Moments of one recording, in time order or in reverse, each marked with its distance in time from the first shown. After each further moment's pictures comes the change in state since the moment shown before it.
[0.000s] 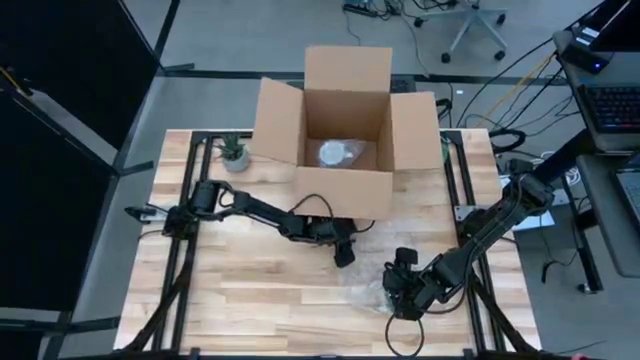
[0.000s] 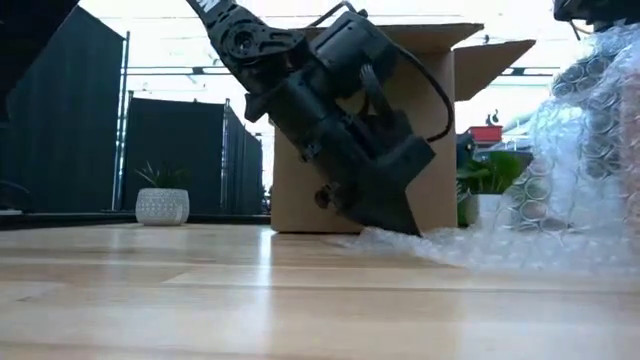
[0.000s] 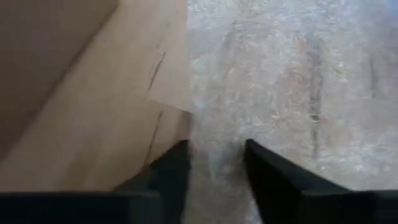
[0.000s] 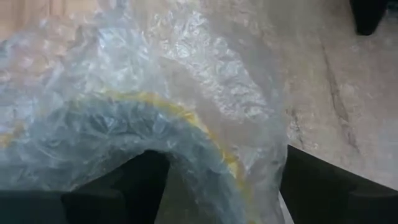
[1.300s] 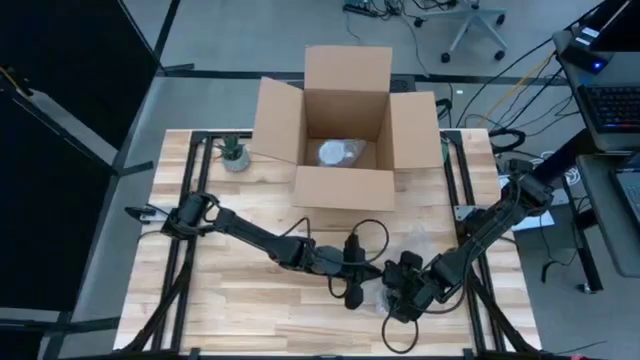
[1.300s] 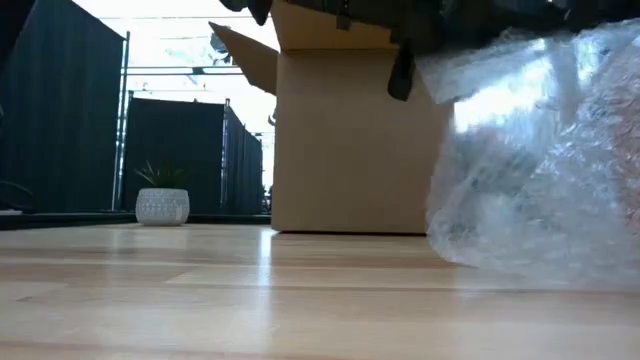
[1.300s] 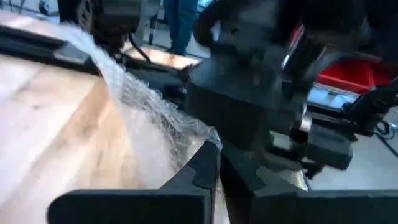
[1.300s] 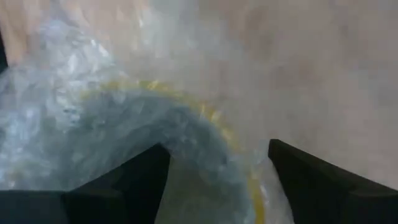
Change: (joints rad) left arm -0.236 -0.047 0.113 0.388 0.082 -0.027; right arm -0.034 0.000 0.002 0.038 0.006 0.259
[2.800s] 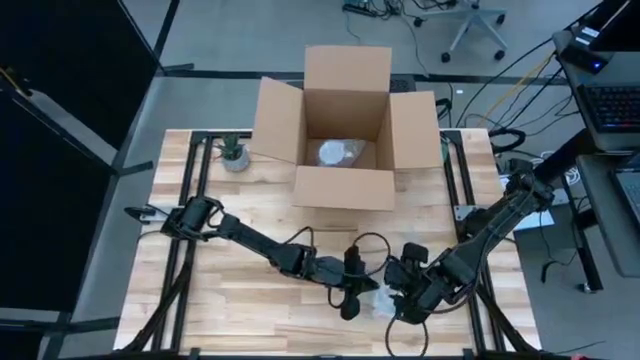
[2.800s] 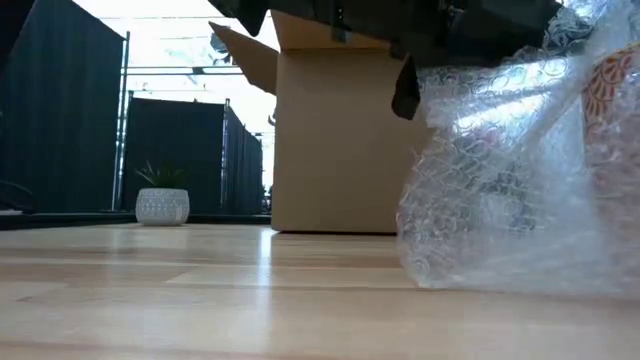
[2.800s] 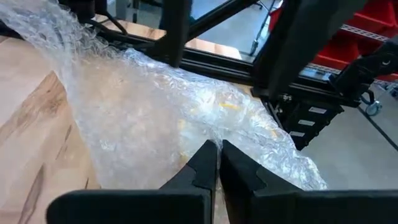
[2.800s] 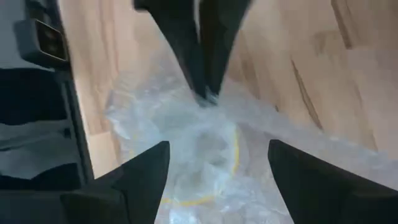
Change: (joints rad) left arm -0.014 0.000 -0.003 -0.031 -0.011 0.002; right arm 0.046 -0.005 0.415 -0.493 -0.032 -0.092
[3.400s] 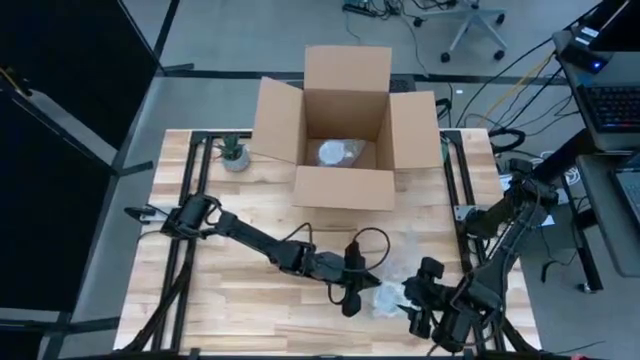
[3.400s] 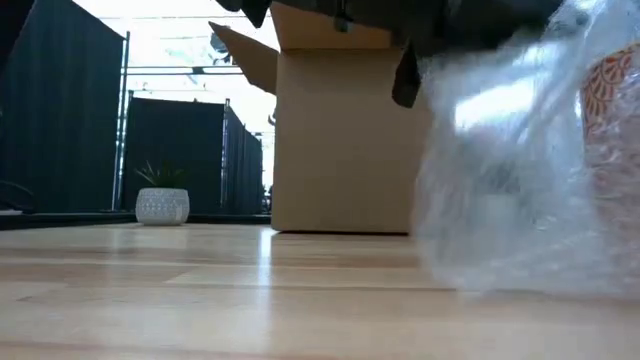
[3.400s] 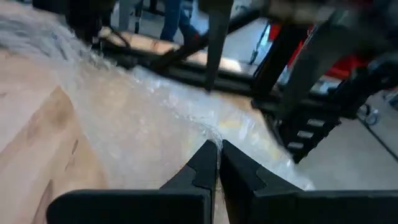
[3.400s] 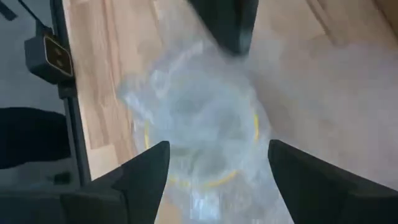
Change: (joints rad) left arm 0.012 -0.040 0.001 -0.008 -0.010 -0.002; right arm 0.223 0.001 -0.174 0.115 0.266 0.312
